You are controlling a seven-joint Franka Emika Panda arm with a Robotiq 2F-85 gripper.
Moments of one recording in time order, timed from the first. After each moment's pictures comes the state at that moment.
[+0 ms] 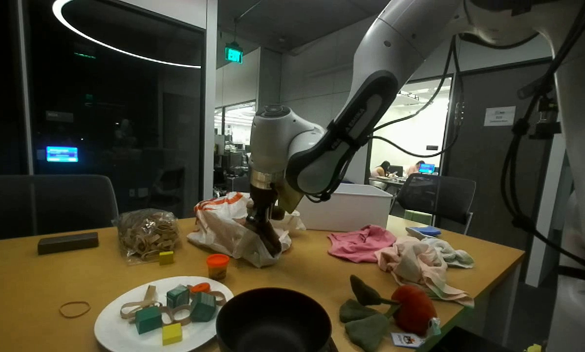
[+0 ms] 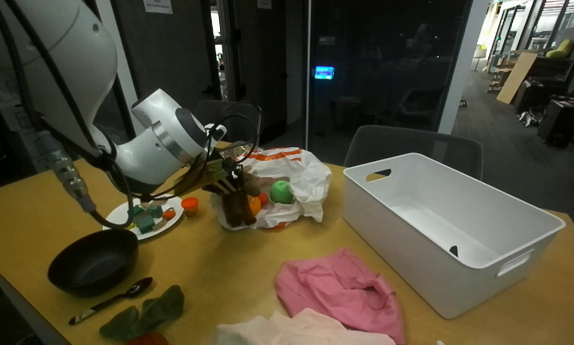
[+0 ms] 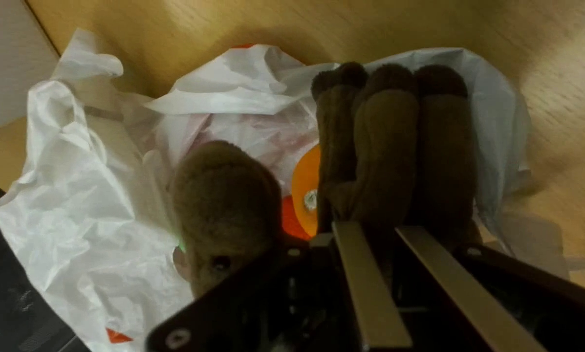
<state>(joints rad) 0.06 0.22 0.04 -2.17 -0.89 2.68 0.42</state>
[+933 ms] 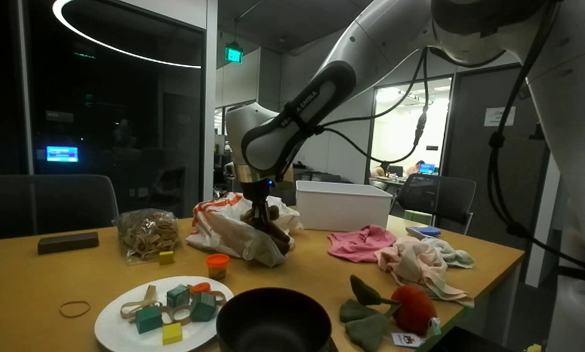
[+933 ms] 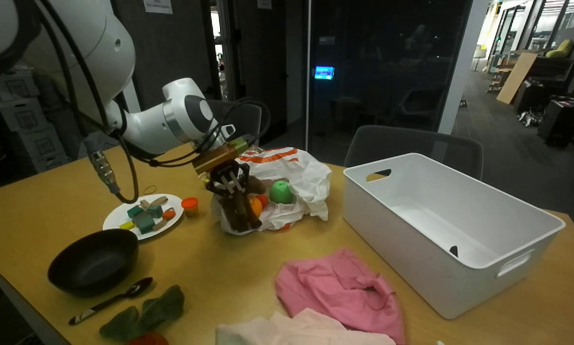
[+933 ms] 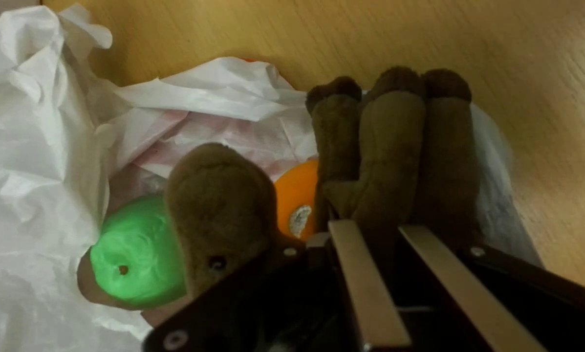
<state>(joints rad) 0.07 0.35 0.08 -1.91 -0.53 2.25 -0.31</state>
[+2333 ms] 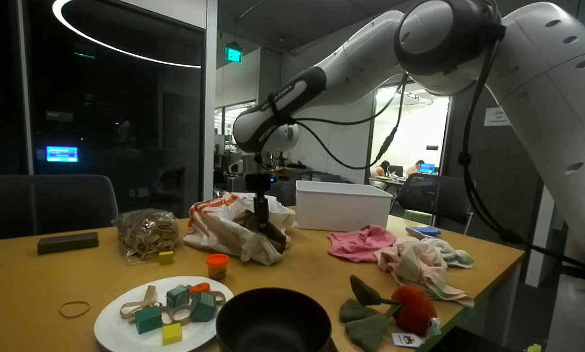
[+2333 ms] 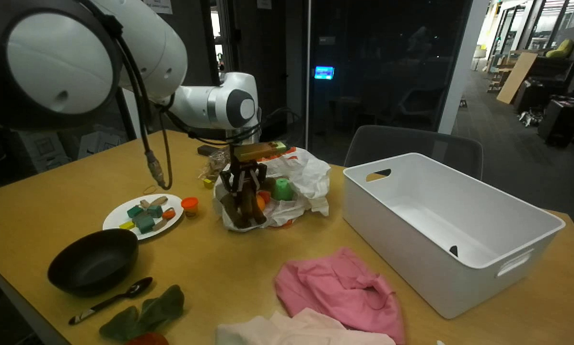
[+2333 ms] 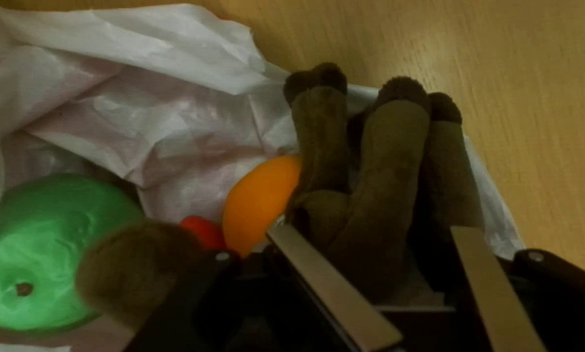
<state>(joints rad) -0.05 0.54 0.10 -1.58 -0.11 1.98 -0.91</state>
